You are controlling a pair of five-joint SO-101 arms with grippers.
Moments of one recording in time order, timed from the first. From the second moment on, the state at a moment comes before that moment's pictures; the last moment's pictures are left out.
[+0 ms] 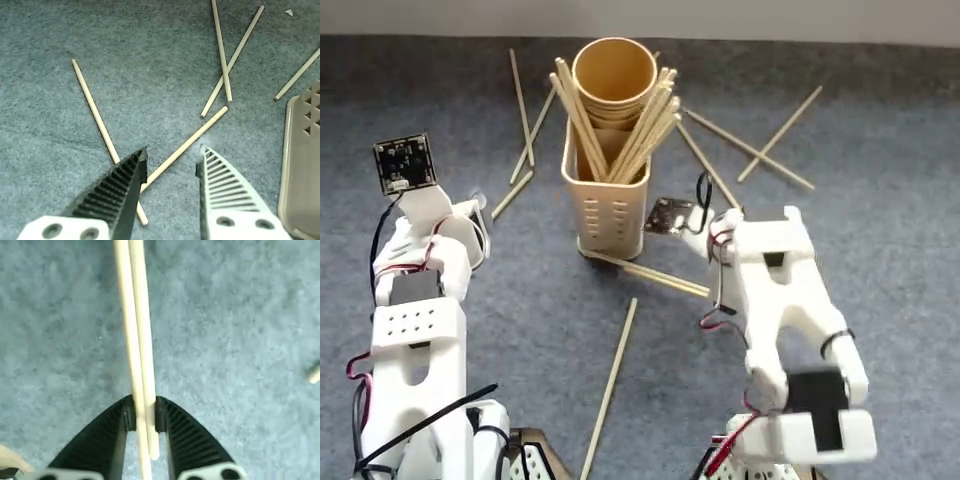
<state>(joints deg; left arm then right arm) -17.7 -41.3 58.0 29.2 8.9 -8.8 -7.3 31.6 68.8 58.9</state>
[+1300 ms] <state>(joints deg) -17.7 -41.3 58.0 29.2 8.9 -33.2 -26.7 16.7 15.4 2.9</state>
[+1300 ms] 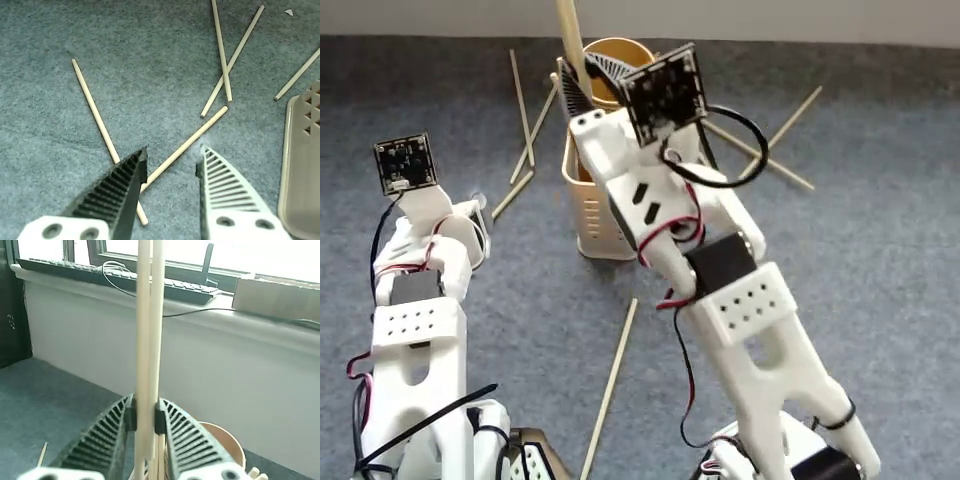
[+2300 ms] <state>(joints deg) -17.7 -41.3 58.0 29.2 8.9 -24.7 -27.9 41.7 1.4 1.9</state>
